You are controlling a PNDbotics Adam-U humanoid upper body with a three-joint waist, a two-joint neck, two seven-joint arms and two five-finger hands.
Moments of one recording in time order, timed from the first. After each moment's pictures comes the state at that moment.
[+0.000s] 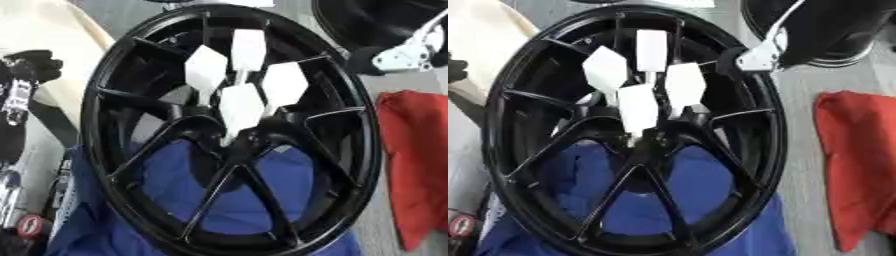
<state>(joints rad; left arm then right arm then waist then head) -0.13 0.39 0.19 -1.98 0.07 -0.12 -0.01 -1.25 -0.79 0.52 -1.98 0.23 0.55 0.70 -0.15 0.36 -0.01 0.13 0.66</state>
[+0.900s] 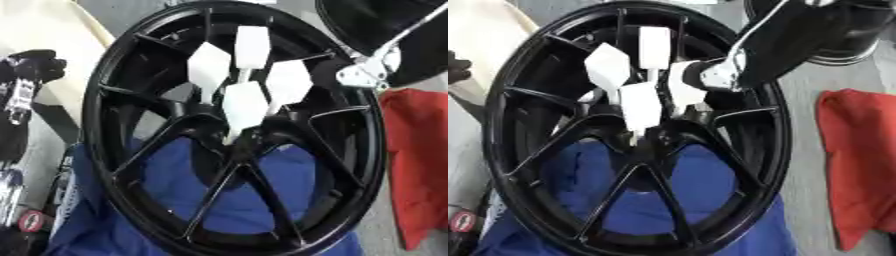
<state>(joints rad) -0.14 0.39 0.19 -1.98 0.07 -0.12 -0.02 -1.28 -0.76 0.61 -1.99 0.13 0.66 0.58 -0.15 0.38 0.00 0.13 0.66</state>
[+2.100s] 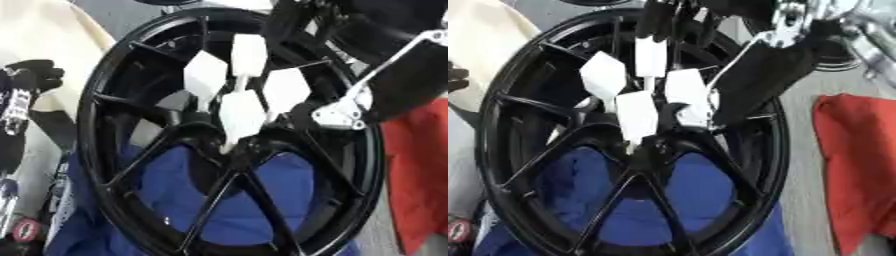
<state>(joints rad) -0.15 0.39 0.19 -1.98 0.08 -0.12 -0.03 -1.28 -0.75 0.66 -1.99 0.02 0.68 0.57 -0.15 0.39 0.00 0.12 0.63</state>
